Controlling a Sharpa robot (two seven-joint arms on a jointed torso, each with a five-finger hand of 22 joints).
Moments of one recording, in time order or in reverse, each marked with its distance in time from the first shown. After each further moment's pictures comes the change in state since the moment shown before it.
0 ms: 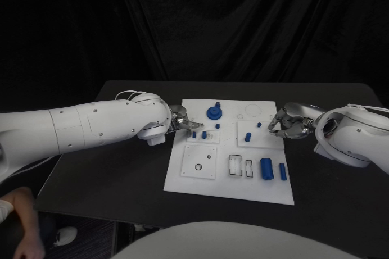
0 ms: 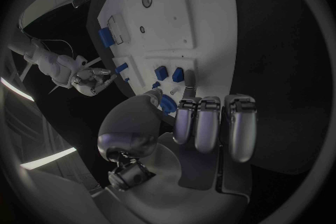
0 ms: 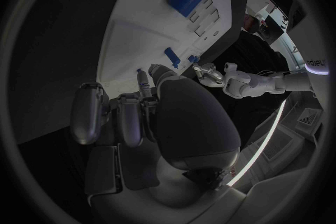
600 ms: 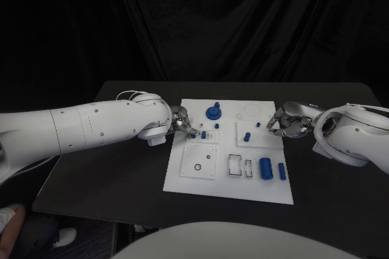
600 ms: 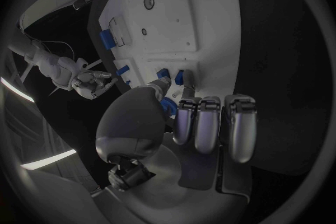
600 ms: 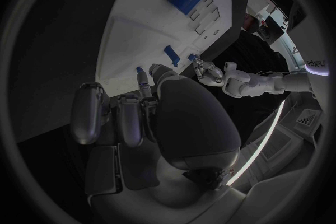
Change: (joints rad) left arm 0.001 0.013 0.001 -0.005 -0.001 0.029 -0.004; left_hand 0.243 -0.107 0.179 -0.040 -0.008 -0.002 -0.012 0.009 0.011 0.000 -0.007 0.000 0.000 0.001 -0.014 0.000 0.000 0.000 0.000 -0.007 0.000 0.000; right arm 0.000 0.002 0.000 -0.002 -0.003 -0.010 0.005; right_hand 0.000 0.000 0.000 0.000 0.000 -0.004 -0.004 -0.005 0.000 0.000 0.000 0.000 0.000 0.000 0.000 0.000 0.000 0.000 0.000 0.000 0.000 -0.001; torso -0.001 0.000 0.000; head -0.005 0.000
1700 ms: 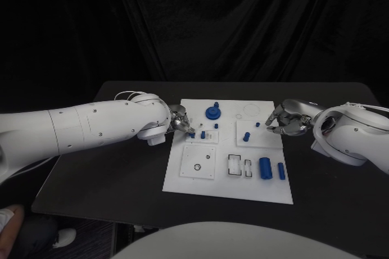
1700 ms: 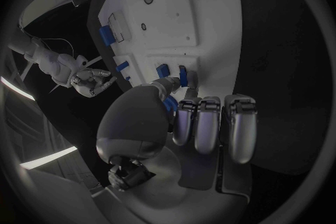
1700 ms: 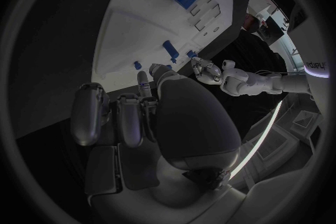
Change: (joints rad) left arm 0.001 0.000 -0.003 -0.005 0.008 -0.034 0.009; left_hand 0.129 0.008 0.117 -0.114 0.333 0.014 -0.015 0.050 0.028 0.000 -0.015 0.000 0.000 -0.001 -0.008 0.000 0.000 0.000 0.000 -0.007 0.000 0.000; right arm 0.001 -0.001 0.000 0.001 -0.012 -0.038 0.021; right_hand 0.000 0.000 -0.006 0.000 0.000 -0.007 0.007 0.000 0.000 0.000 0.000 0.000 0.000 0.000 0.000 0.004 0.000 0.000 0.004 -0.004 0.009 0.000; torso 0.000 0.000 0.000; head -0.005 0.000
